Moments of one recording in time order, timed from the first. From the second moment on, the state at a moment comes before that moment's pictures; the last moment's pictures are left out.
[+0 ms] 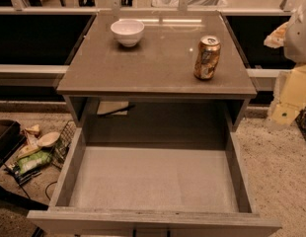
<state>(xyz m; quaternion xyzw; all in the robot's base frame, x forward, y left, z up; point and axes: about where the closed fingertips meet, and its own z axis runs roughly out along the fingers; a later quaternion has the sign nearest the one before) 0.438 -0.217 0.976 -0.60 0.78 -0.03 0.16</state>
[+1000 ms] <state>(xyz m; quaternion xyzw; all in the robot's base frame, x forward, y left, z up) 0.469 -0.242 0.994 -0.53 0.80 -0.03 0.28</state>
